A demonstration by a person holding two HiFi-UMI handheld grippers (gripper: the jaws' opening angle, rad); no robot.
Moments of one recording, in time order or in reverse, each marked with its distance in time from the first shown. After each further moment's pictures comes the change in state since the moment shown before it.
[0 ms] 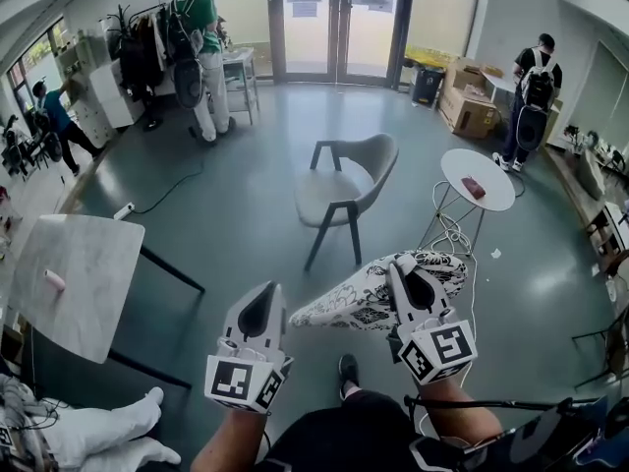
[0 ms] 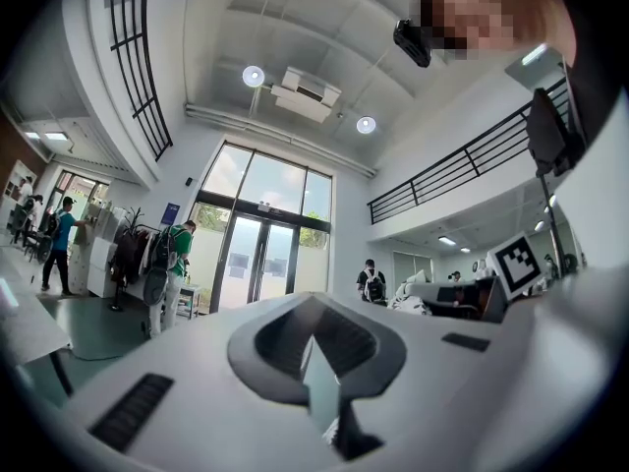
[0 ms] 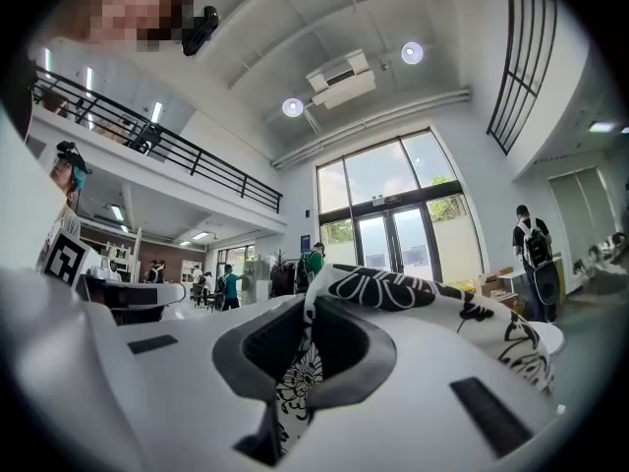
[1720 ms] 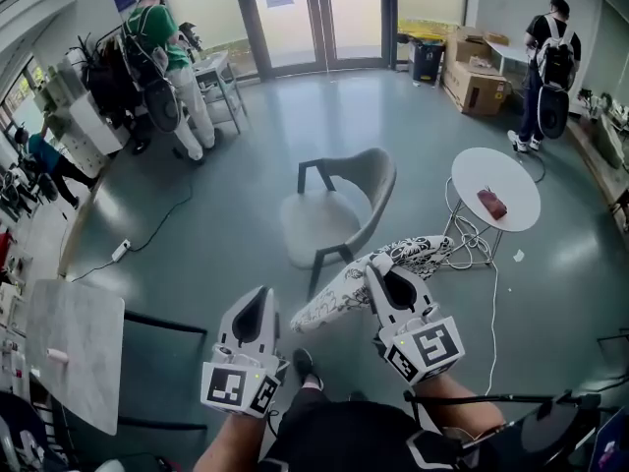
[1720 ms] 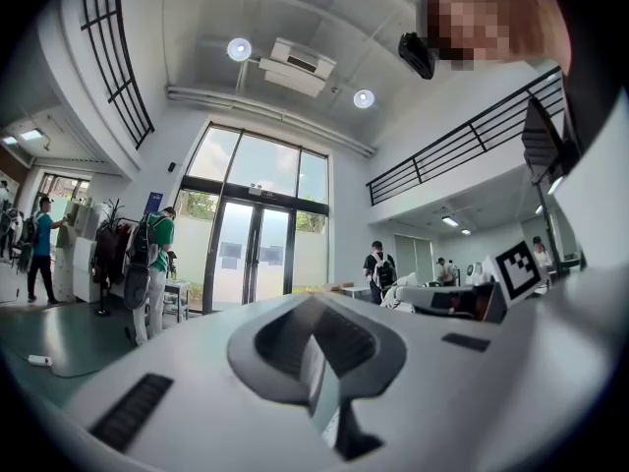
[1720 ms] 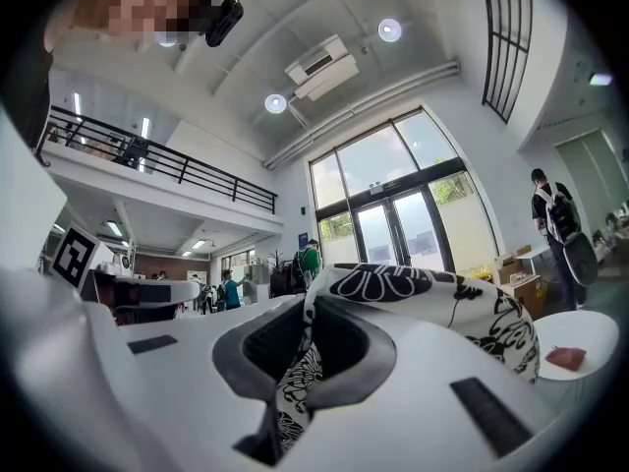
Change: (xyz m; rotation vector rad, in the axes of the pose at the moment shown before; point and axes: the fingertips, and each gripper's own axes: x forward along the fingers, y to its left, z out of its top) left arm 0.321 0.039 -0.038 0.055 0.085 -0.018; right arm 0.236 -0.207 -0.036 0.076 -0.003 0.069
